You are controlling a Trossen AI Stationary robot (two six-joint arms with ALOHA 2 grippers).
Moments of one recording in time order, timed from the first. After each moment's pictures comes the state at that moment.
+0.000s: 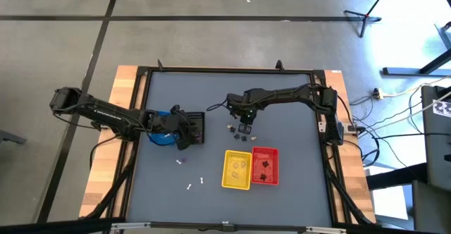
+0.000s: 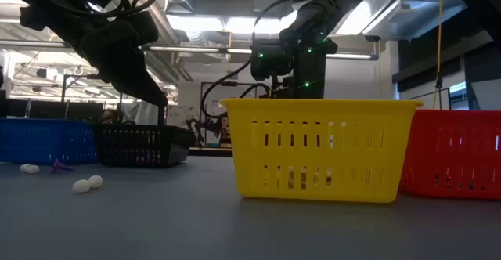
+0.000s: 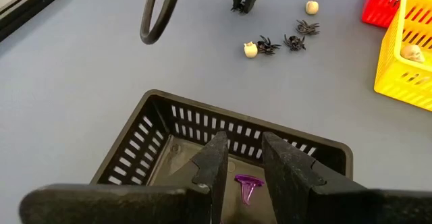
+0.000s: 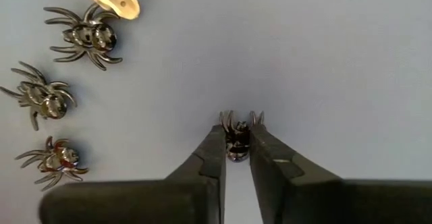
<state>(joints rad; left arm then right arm) -0.09 1.08 0.44 -0.05 -0.36 -0.33 -0.22 2.06 1.41 -0.84 -0.02 0.02</state>
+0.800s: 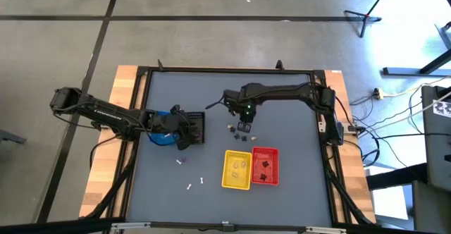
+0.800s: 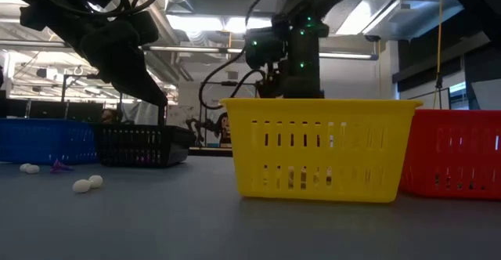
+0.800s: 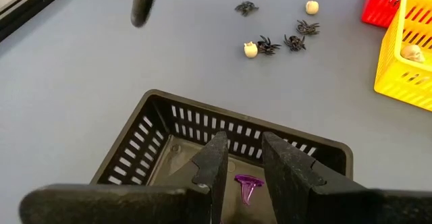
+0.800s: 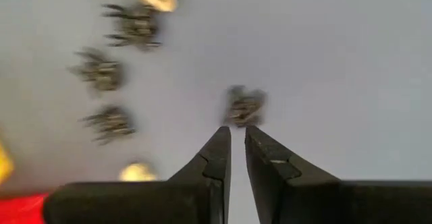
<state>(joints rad) -0.09 1.08 0.44 -0.05 -0.36 -0.33 -0.22 2.06 1.59 -1.08 -0.09 0.04</state>
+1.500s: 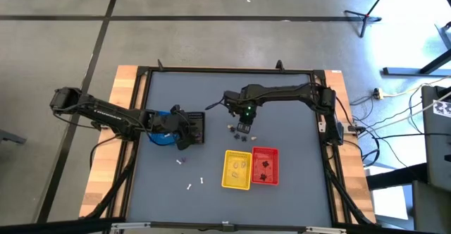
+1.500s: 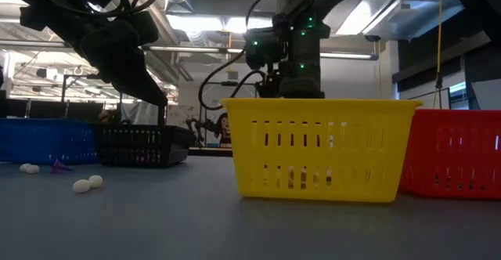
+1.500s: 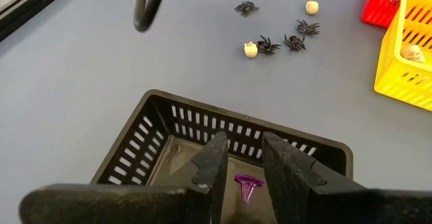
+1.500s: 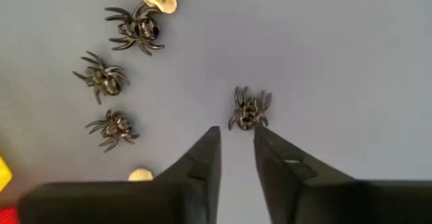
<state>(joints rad) -0.09 1.08 0.44 -0.05 -0.36 -0.33 -0.21 2.06 1.56 -1.04 -0.07 0.07</state>
